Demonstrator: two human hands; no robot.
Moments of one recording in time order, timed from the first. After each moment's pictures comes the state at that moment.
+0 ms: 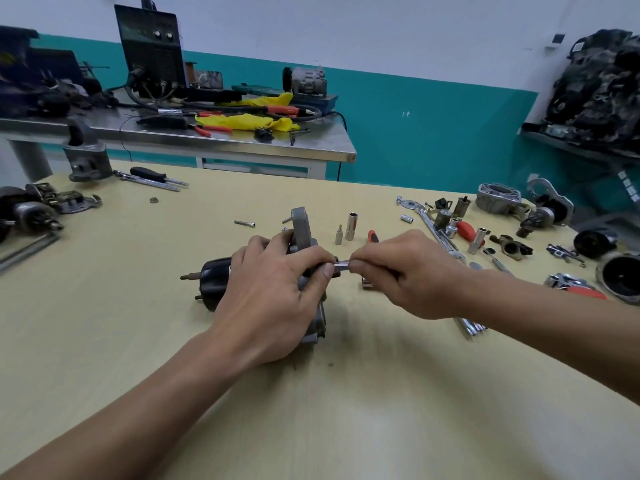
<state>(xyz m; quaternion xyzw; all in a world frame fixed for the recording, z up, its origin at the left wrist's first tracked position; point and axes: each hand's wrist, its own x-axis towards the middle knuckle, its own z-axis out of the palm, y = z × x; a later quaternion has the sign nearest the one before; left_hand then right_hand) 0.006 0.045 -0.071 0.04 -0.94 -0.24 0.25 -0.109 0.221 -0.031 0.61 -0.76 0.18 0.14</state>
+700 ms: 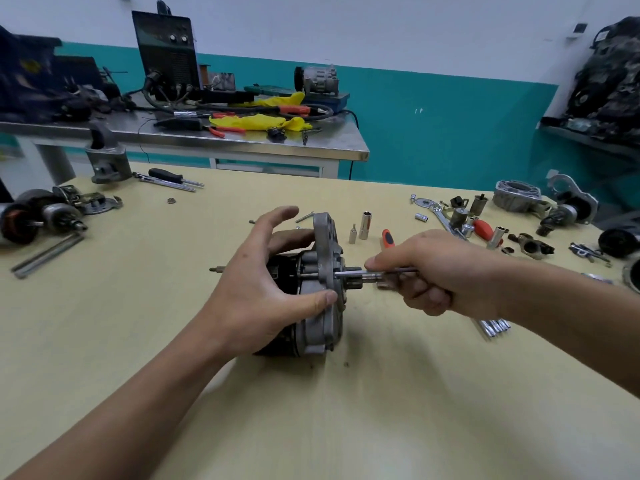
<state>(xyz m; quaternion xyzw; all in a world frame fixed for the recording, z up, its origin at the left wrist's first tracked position) 0.026 0.019 -0.066 0.00 -0.83 -0.51 0.23 -0.087 0.214 -0.003 0.16 -0.82 0.43 -0.35</state>
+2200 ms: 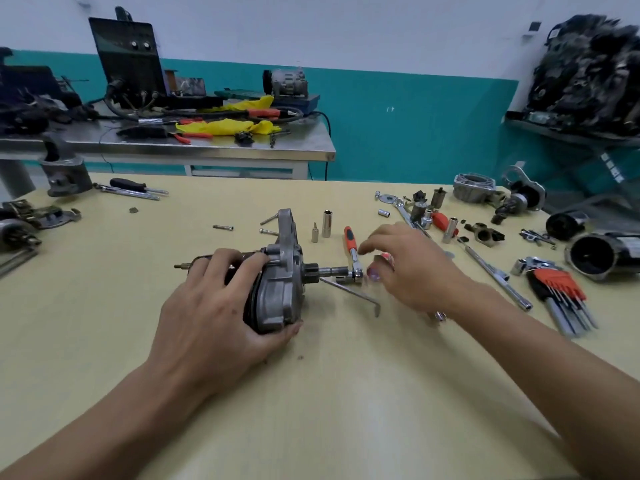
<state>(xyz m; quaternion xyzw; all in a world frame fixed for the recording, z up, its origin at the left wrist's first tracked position) 0.035 0.042 -0.088 0.06 -0.94 -0.05 0.33 -0.140 0.262 -0.062 0.40 -0.89 0.18 0.13</state>
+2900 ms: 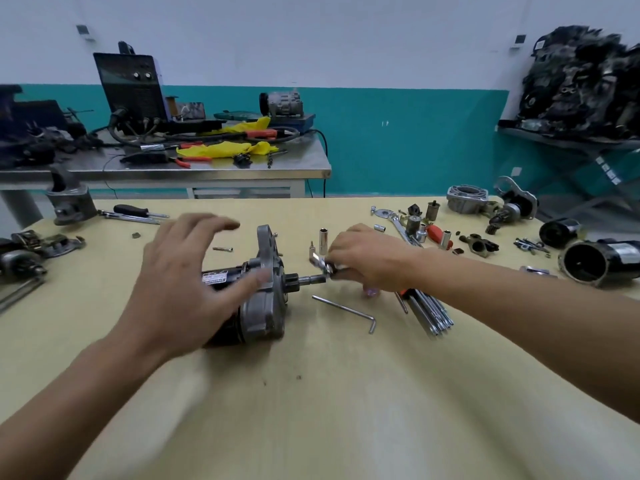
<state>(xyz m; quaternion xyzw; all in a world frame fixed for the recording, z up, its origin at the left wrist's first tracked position) 0.029 0.013 -0.030 0.03 -0.92 -0.18 0.34 -0.180 0.221 -0.038 0.59 -0.80 -0.09 0.11</state>
